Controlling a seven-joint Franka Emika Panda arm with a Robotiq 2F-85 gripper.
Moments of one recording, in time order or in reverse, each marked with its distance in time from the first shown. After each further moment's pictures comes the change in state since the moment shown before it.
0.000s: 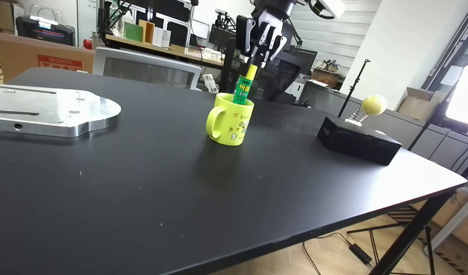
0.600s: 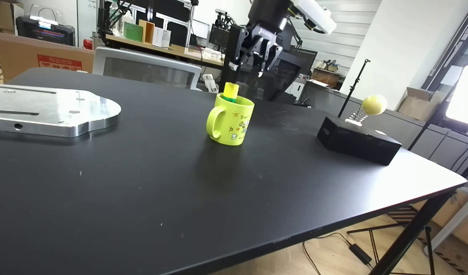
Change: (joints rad) arm 0.011 0.042 -0.013 -0.006 0.018 0.085 0.000
